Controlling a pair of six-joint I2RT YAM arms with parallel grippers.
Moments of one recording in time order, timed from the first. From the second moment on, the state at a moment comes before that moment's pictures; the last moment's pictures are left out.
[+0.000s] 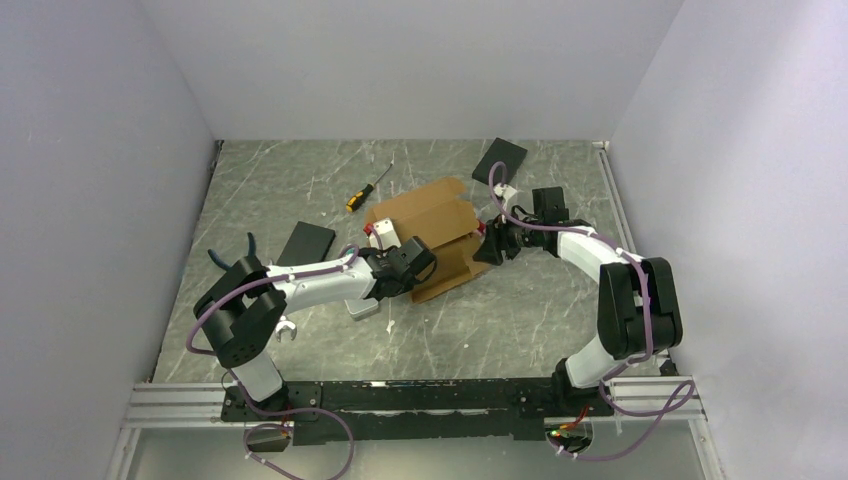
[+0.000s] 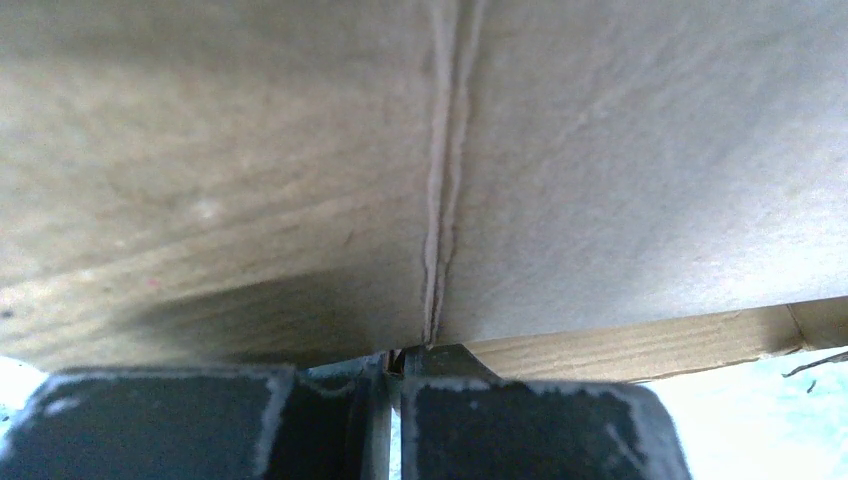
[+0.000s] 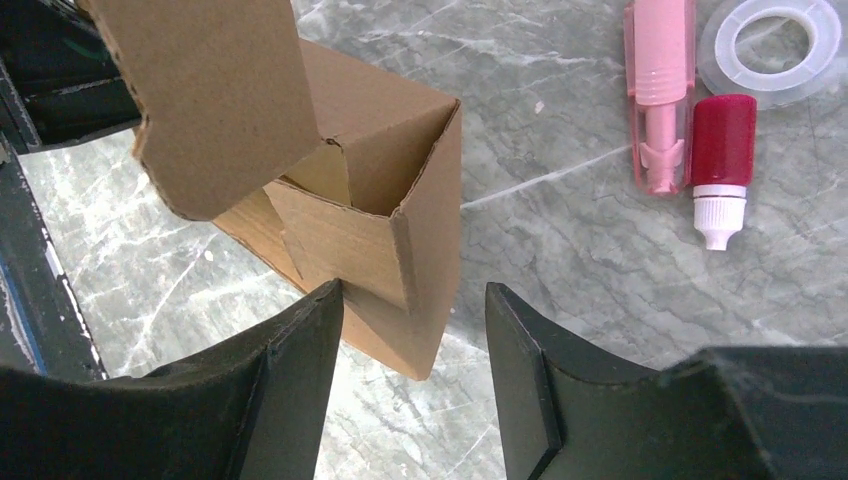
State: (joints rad) left arm -0.94 1.67 1.04 -0.48 -0.50 -1.22; right arm 0.13 1.57 0.88 -0.23 -0.82 -0.30
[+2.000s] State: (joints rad) left arm -0.92 1.86 1.30 -0.67 -0.38 -1.33; right arm 0.45 1.59 0.83 0.03 0.02 -0.18
